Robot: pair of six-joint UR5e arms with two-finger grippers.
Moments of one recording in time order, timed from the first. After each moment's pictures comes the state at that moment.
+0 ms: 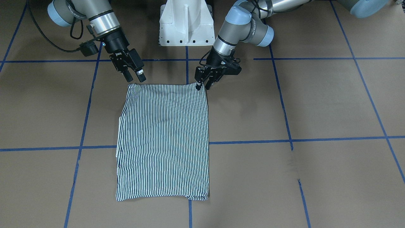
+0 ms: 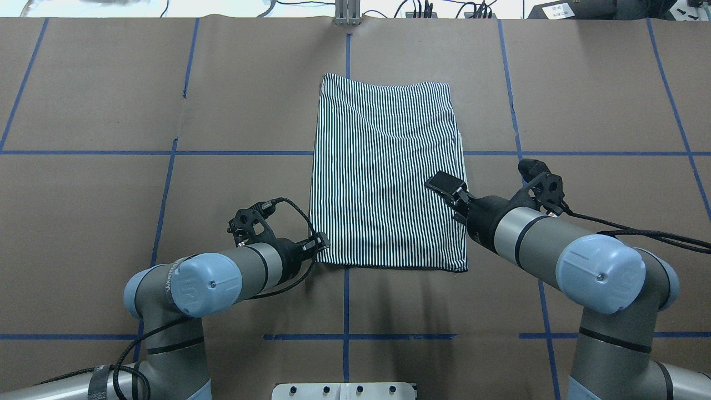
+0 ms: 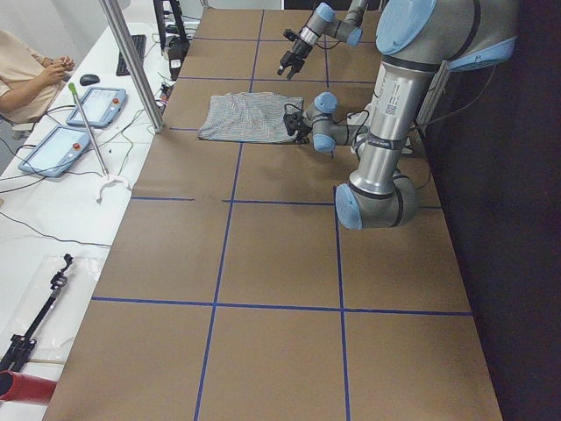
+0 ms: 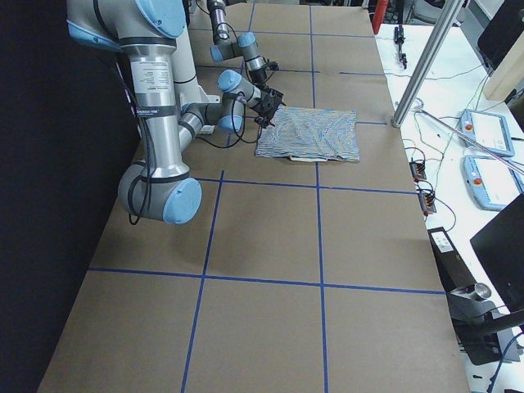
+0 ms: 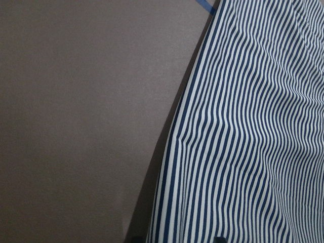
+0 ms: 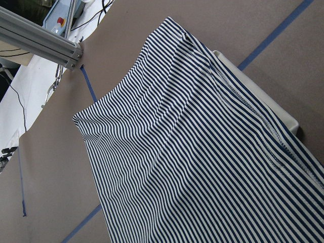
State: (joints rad) left arm -0.29 -2.03 -1.66 -2.27 -1.45 -1.82; right arm 0.38 -1.41 2.03 -0.94 1.31 1.99
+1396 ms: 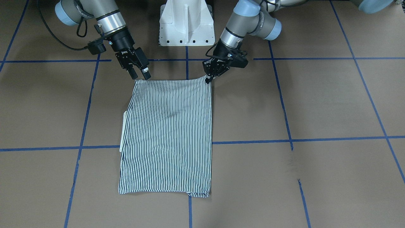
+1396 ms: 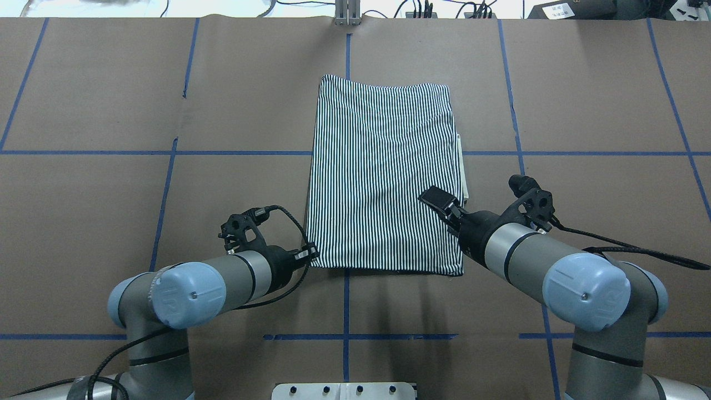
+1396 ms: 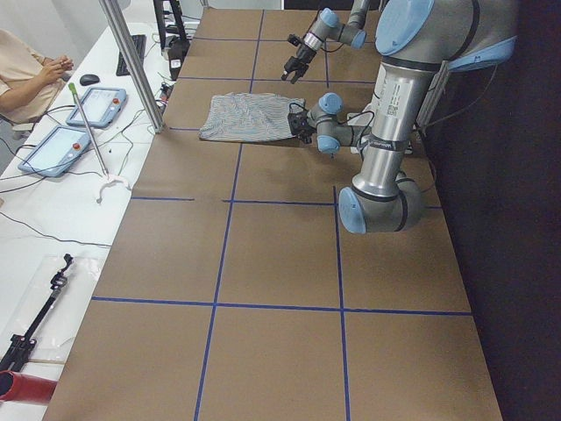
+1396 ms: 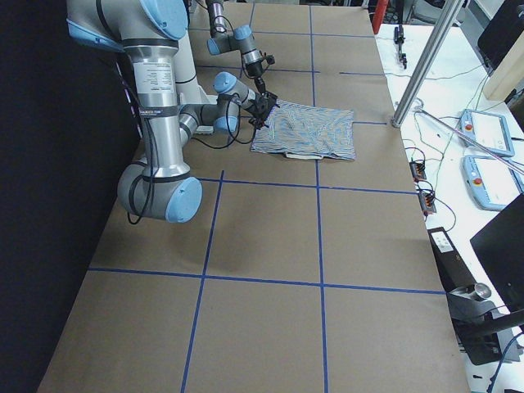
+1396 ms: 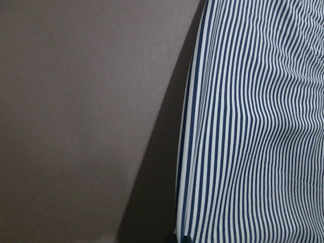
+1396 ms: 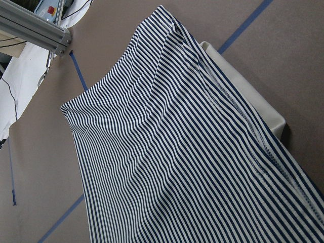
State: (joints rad) left arm -0.27 -1.90 -1.80 -2.27 -1.43 -1.76; right arm 0.30 -1.41 2.02 -0.94 1.26 2.03
